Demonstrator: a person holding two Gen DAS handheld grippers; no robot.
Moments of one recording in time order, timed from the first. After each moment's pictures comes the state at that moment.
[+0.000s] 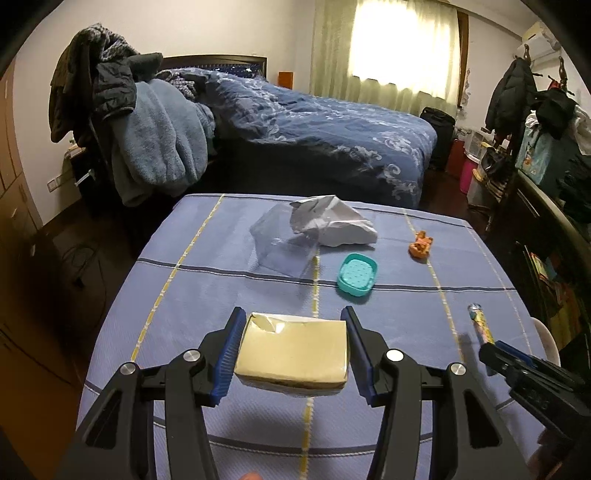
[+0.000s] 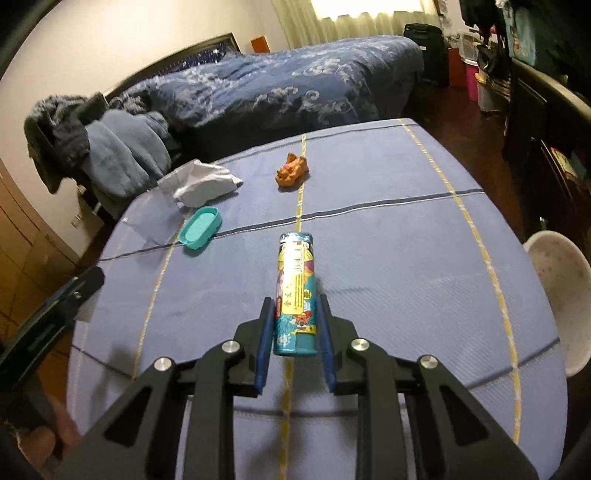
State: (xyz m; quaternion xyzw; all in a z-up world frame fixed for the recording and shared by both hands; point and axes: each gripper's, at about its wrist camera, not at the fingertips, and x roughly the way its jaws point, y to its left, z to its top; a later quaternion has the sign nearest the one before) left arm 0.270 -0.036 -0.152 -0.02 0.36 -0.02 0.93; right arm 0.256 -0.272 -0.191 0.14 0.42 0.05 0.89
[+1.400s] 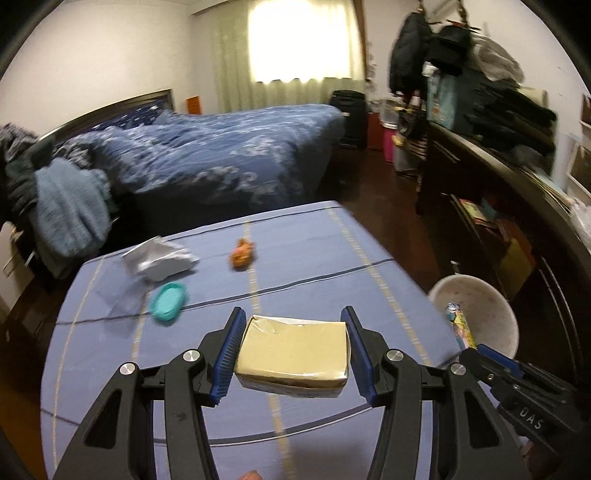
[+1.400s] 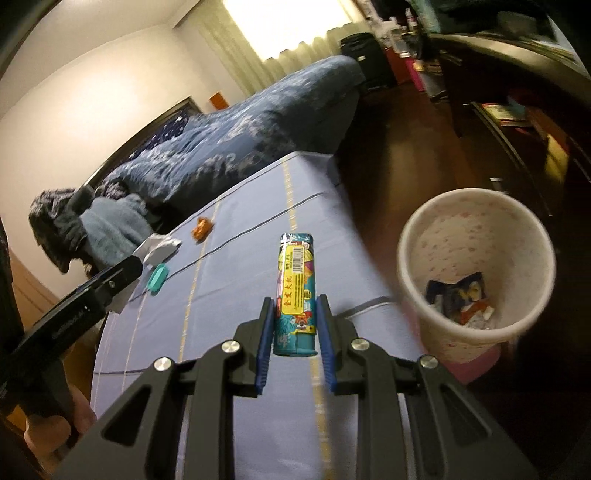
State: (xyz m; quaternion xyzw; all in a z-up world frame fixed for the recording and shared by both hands) left arm 0.232 -0.237 -0.124 0.09 0.34 -0.15 0.93; right arm 0.152 -0.435 -0.190 0.26 0.35 0.00 0.90
